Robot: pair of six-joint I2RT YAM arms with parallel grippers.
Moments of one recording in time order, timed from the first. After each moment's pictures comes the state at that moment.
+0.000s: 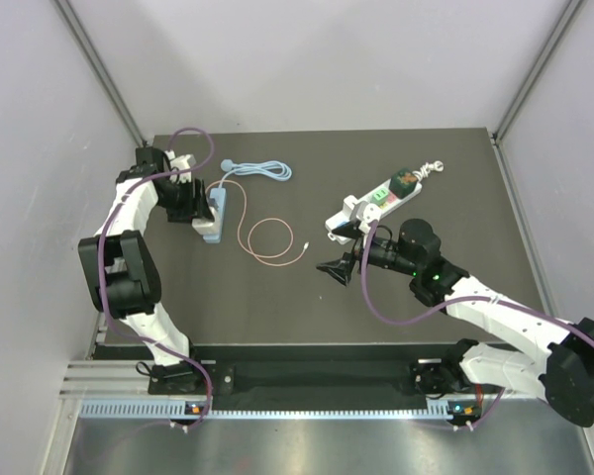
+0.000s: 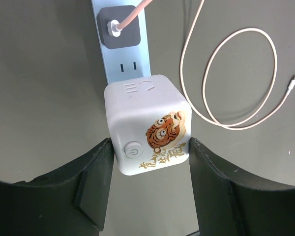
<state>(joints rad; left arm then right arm) 0.17 1.76 1.42 -0.80 0.43 0.12 0.69 1.07 0.60 0.35 -0.48 -0.04</state>
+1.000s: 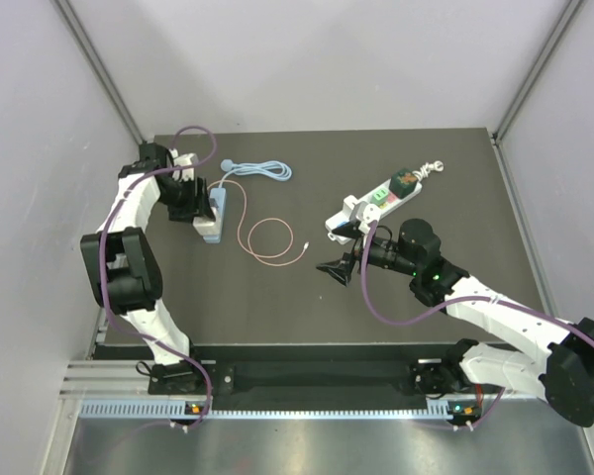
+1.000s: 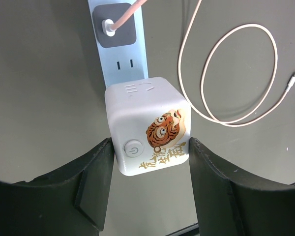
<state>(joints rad) 0.16 1.79 1.48 -0.86 0.40 0.11 0.69 1.07 0.60 0.35 -0.48 -0.05</state>
